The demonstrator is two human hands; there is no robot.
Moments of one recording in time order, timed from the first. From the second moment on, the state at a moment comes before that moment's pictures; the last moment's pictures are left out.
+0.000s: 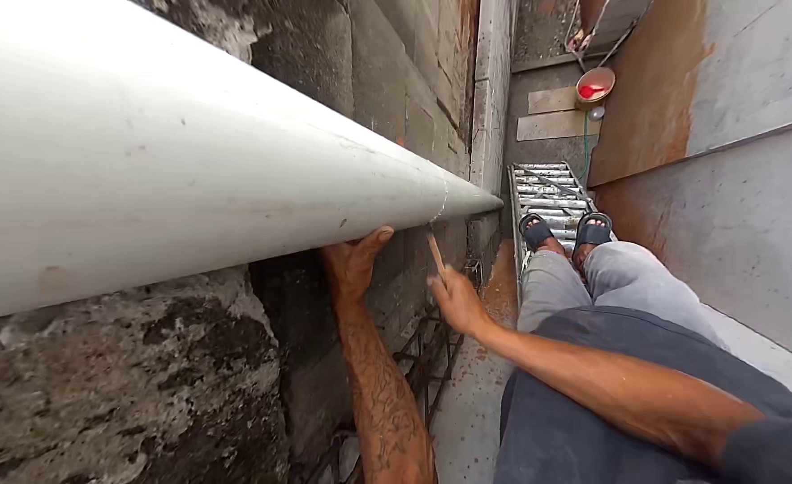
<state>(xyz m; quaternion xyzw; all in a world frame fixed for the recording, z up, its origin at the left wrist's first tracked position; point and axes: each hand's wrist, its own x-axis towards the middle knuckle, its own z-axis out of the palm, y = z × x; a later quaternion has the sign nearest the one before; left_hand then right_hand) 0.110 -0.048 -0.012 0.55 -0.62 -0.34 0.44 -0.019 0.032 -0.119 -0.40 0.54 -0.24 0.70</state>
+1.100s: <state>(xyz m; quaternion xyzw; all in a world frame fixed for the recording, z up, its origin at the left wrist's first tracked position) 0.091 -0.053 -0.022 0.57 -0.56 -0.37 0.46 -0.027 0.033 -0.124 -0.40 0.55 -0.23 0.70</state>
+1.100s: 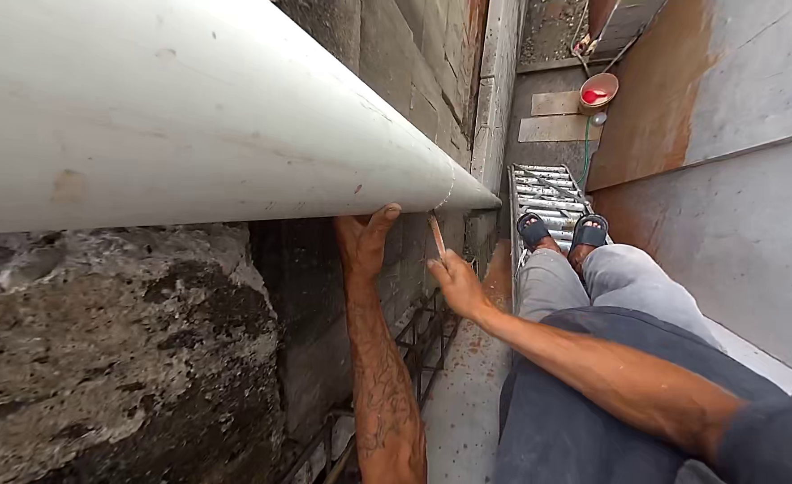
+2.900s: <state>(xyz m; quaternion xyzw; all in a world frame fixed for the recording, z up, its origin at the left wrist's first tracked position) 0.099 -0.043 -0.021 0.59 -0.56 -0.38 0.43 -0.018 0.043 -0.124 -0.40 0.55 -0.23 0.70</state>
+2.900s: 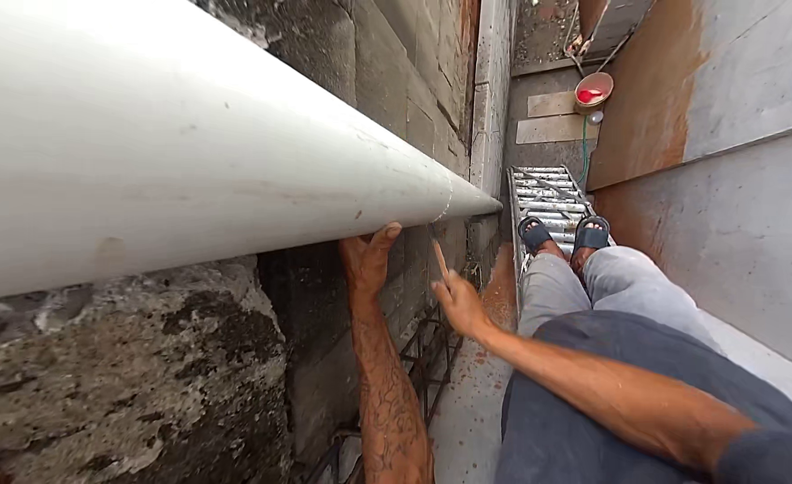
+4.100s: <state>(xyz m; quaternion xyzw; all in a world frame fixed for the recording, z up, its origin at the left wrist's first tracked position) 0.089 -0.049 -0.023 0.59 -0.55 -0.38 0.45 -0.027 0.024 -0.115 -0.41 0.54 -0.23 0.70</state>
